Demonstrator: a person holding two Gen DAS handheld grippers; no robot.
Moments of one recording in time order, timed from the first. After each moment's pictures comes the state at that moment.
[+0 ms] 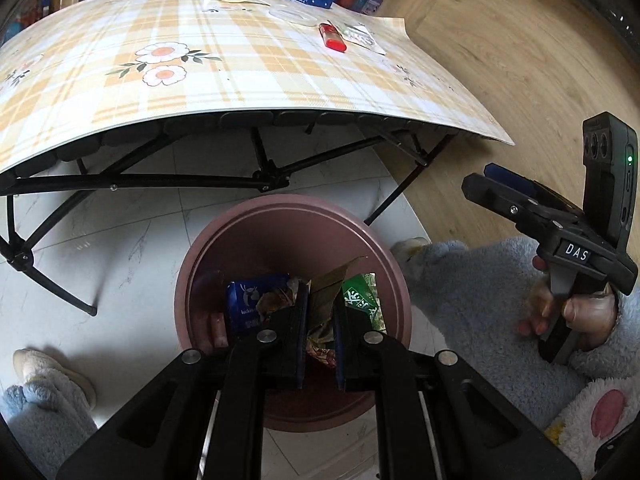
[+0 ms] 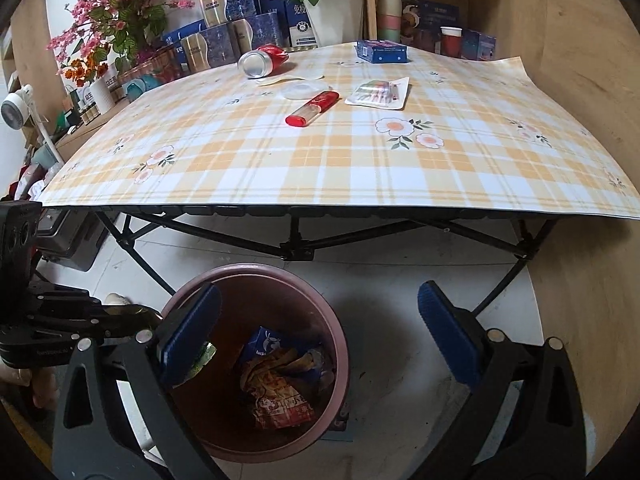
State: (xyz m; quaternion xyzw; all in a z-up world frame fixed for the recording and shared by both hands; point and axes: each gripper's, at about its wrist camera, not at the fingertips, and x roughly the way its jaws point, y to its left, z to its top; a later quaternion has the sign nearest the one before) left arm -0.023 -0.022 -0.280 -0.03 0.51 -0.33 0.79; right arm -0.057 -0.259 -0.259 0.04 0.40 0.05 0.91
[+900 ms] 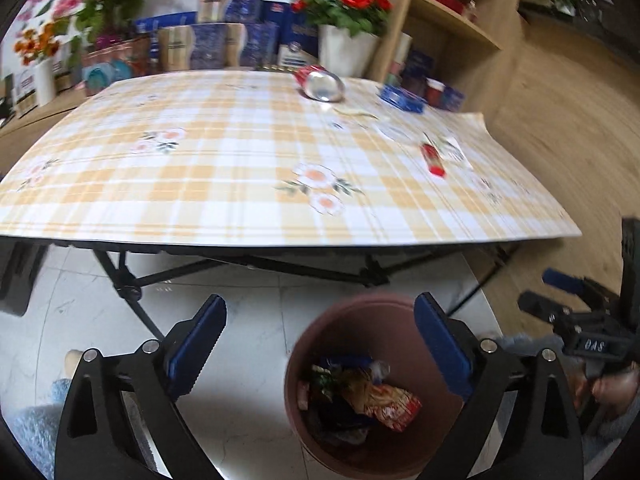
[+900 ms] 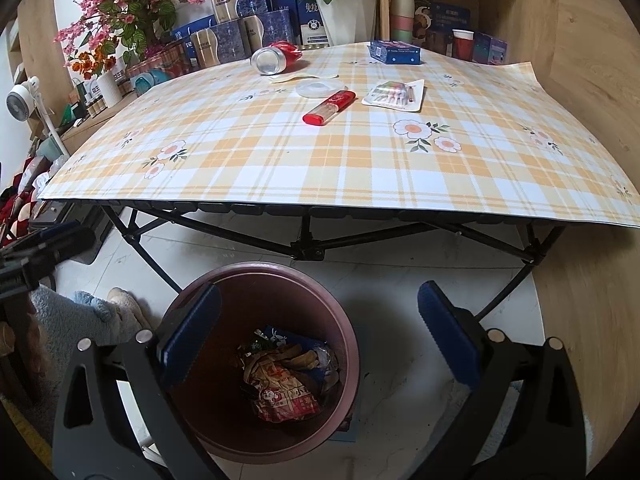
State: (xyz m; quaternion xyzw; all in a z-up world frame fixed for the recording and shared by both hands) left arm -0.024 0.037 -0.226 -0.05 0.38 -0.15 0.91; right arm -0.055 -0.248 -0.260 0.03 0.40 0.06 0.91
